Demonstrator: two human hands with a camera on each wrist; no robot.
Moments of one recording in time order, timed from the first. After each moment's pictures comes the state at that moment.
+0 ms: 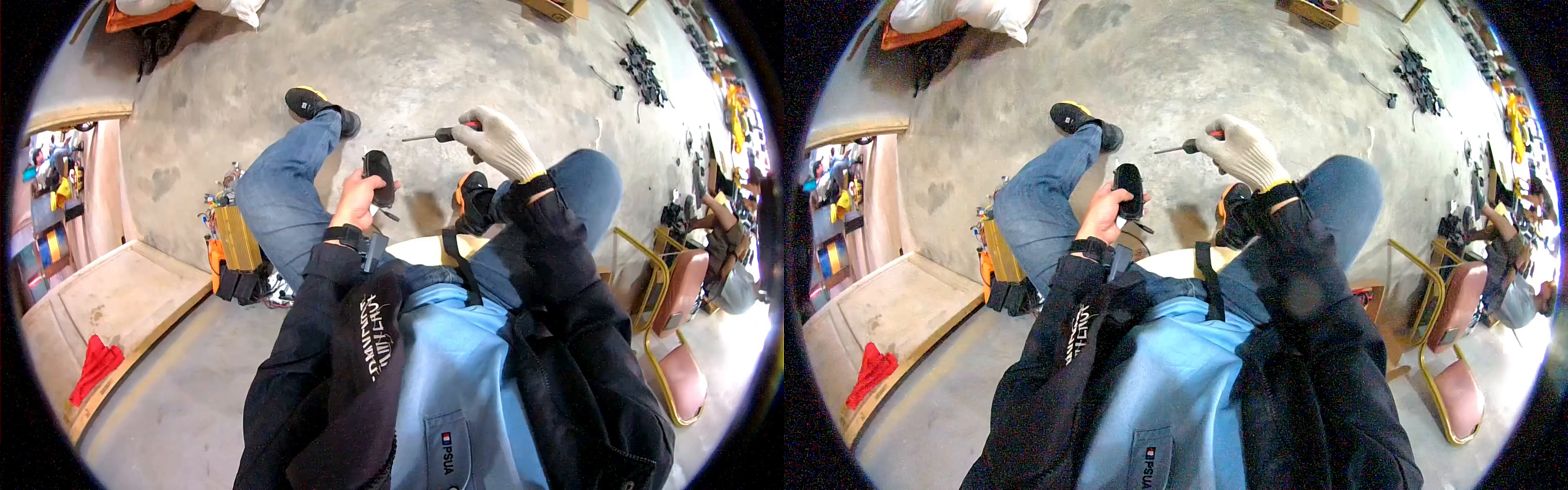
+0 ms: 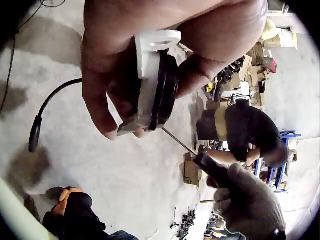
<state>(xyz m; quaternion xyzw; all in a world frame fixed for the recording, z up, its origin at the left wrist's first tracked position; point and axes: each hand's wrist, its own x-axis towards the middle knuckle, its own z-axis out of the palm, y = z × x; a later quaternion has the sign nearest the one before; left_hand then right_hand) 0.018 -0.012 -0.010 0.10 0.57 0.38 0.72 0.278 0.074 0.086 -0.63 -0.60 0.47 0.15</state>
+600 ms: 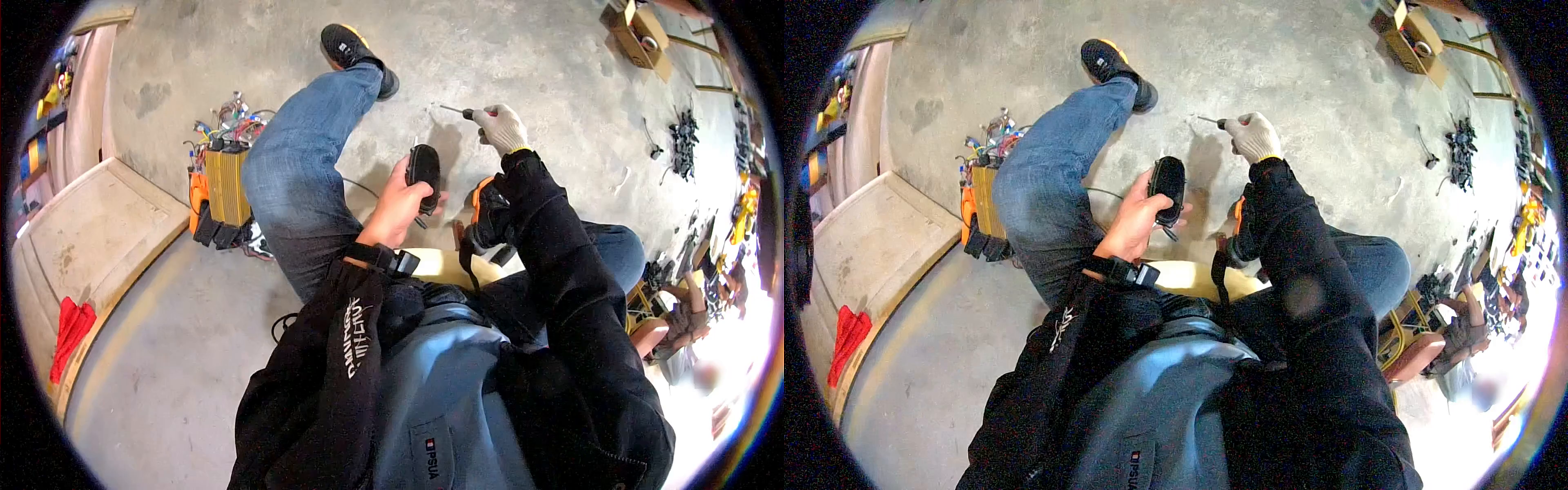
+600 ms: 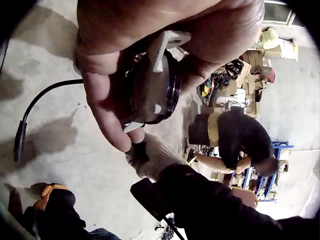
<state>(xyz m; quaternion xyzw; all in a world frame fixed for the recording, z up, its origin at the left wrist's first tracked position) 0.022 0.001 0.012 0.01 0.58 0.36 0.73 0.217 0.153 -0.108 -0.69 -0.50 0.52 0.06</state>
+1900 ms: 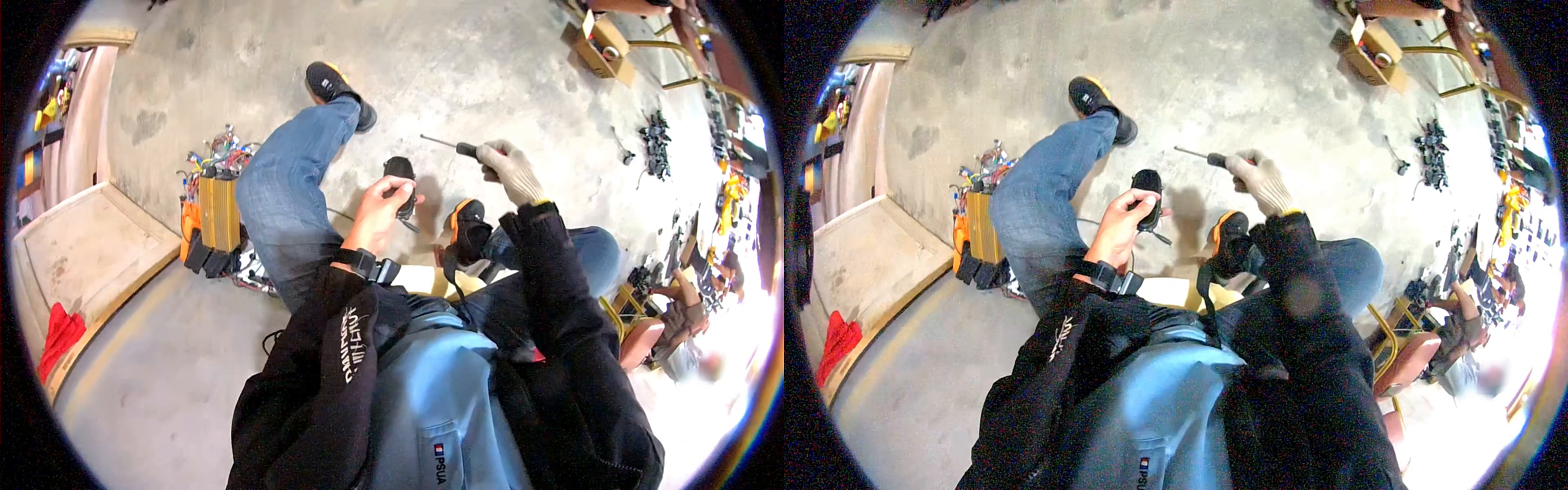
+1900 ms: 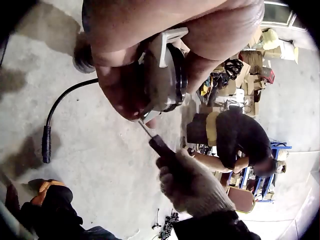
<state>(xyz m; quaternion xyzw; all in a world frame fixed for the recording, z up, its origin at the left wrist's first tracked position) 0.025 -0.003 -0.007 0.13 0.55 0.42 0.71 0.263 0.131 0.021 -0.65 -0.44 0.61 0.12</state>
